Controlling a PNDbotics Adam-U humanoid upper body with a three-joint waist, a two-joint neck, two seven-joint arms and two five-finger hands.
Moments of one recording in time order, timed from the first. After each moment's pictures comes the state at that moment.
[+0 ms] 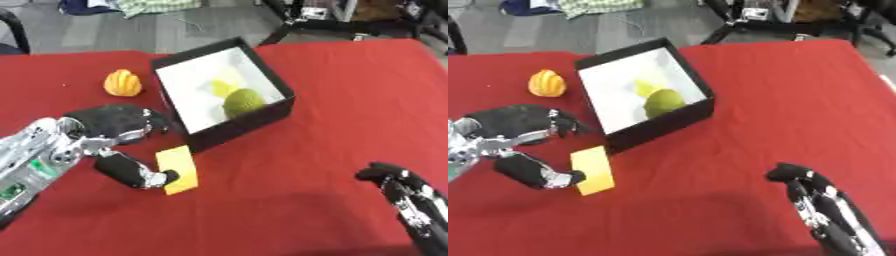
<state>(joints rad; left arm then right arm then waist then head) -0.43 0.80 -0.51 -1.91 -0.67 0.10 -0.61 0.19 -0.05 -0.03 -1.90 -0.07 -0.16 0.50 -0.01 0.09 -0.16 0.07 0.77</state>
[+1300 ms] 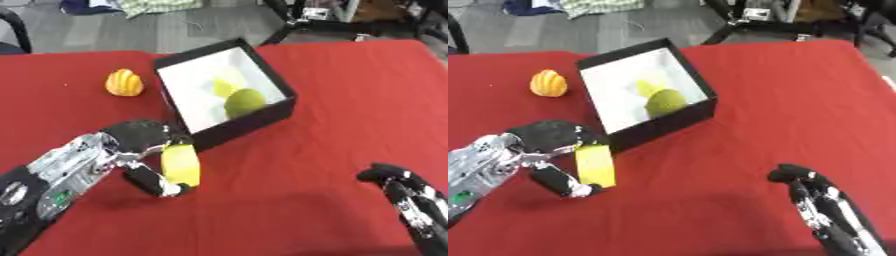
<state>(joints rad) -0.46 0.64 -0.58 -1.68 -0.87 0.02 -0.52 0.19 -0.05 -0.03 -1.90 -0.07 -0.16 0.50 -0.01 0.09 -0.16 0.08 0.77</state>
